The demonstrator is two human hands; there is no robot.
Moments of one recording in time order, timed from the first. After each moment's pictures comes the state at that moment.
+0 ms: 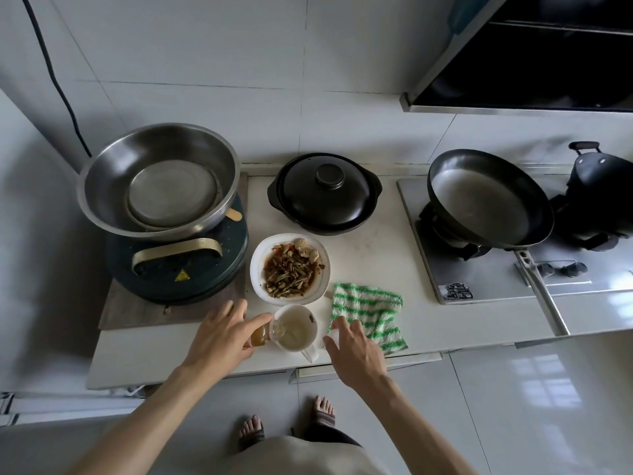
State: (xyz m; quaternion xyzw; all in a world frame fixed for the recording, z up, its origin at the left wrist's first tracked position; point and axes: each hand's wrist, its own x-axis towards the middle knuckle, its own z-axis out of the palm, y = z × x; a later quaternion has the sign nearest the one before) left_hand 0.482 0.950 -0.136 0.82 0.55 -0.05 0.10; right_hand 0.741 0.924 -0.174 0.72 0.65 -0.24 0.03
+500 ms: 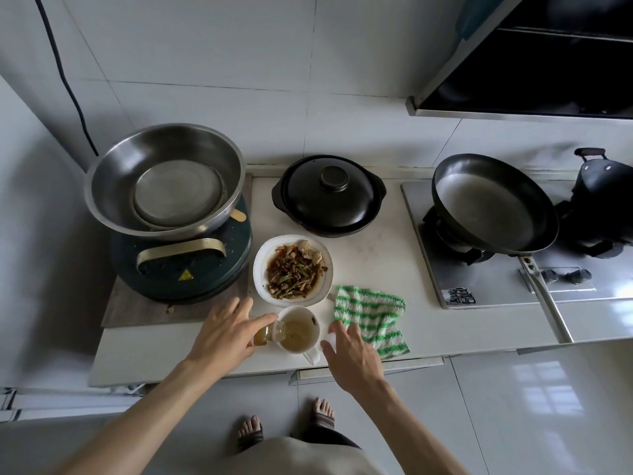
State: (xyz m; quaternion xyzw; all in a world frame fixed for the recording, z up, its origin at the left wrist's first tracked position) left_hand 0.483 0.955 -0.129 0.83 0.55 -0.08 0.09; right_hand 0.733 0.924 -0.175 0.71 0.67 -0.24 0.03
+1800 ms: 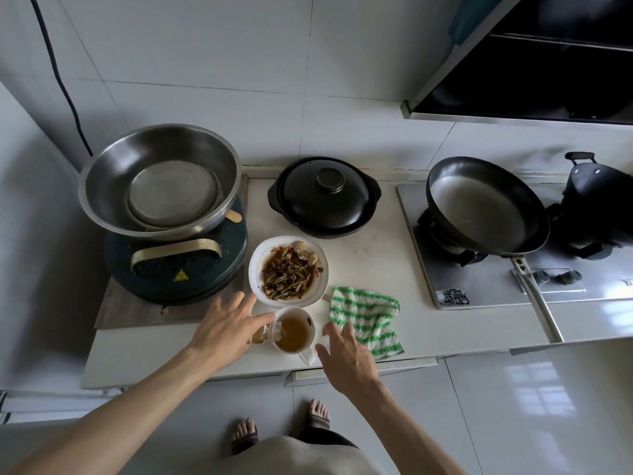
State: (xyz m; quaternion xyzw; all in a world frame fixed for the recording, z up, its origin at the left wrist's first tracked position) left_hand 0.492 0.964 -0.110 0.85 0.51 -0.15 0.04; right_hand 0.731 0.923 -0.163 0.69 0.67 -0.25 0.06
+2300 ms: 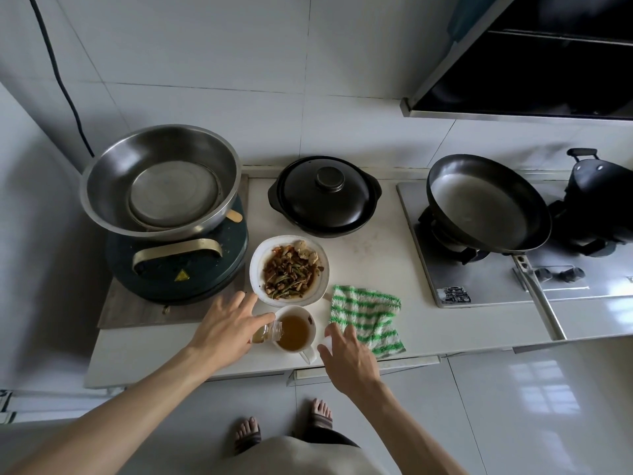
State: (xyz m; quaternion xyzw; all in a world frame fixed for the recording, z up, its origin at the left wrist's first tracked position) left_hand 0.491 0.964 -0.118 0.86 0.50 -0.12 0.03; right_hand 0.734 0.920 -0.172 0.70 0.67 -0.25 0.04
